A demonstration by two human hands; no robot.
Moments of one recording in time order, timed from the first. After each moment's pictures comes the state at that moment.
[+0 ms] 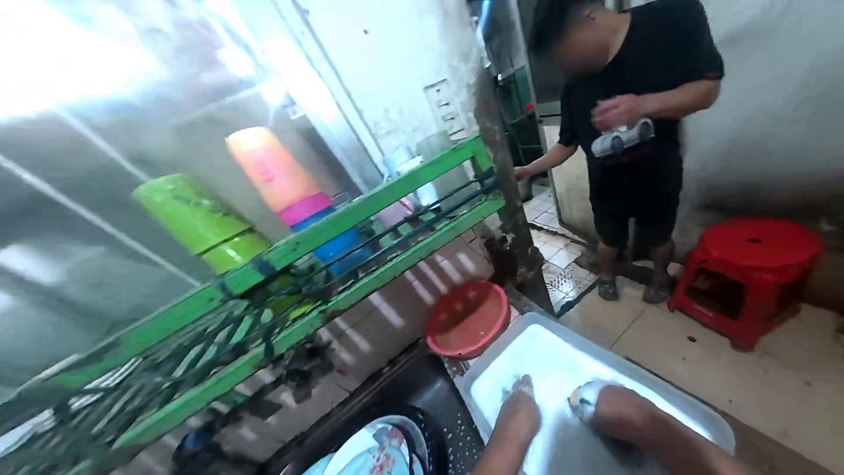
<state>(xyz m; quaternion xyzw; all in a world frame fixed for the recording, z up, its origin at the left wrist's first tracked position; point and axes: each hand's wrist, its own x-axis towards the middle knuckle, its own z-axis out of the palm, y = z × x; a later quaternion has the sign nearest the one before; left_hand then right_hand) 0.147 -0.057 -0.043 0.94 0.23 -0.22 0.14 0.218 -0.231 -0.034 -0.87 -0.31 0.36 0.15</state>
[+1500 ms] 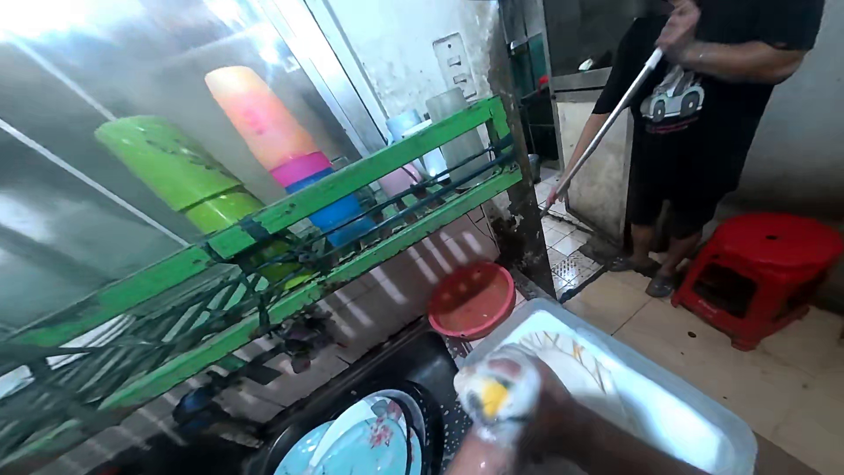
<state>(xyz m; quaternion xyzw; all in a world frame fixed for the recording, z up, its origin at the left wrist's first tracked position) 0.018 -0.081 0.066 0.58 0.23 0.07 0.78 0.156 -0.152 0.020 -0.65 -0.50 -0.06 0.57</state>
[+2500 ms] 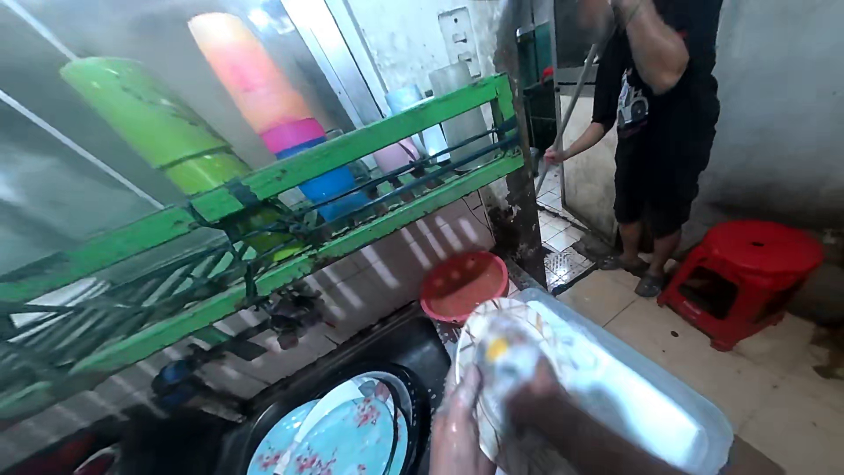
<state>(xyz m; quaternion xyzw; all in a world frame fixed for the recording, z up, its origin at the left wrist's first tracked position) 0.039 -0.085 0.053 0.50 0.21 0.28 0.79 0.142 -0.153 0.003 -0.75 -0.37 0.03 0.55</state>
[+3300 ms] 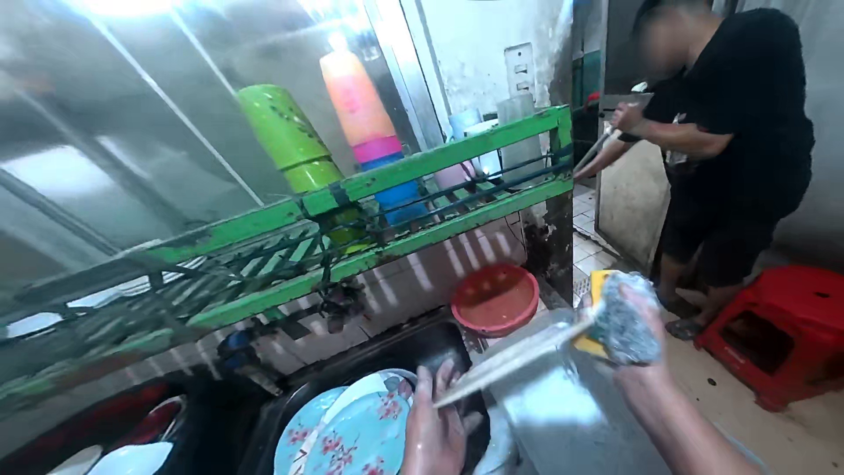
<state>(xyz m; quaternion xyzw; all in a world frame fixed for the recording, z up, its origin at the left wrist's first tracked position) 0.017 -0.030 0.056 0.43 0.36 0.34 0.76 0.216 -0.177 0.057 -0.31 -0.13 0.23 0.91</state>
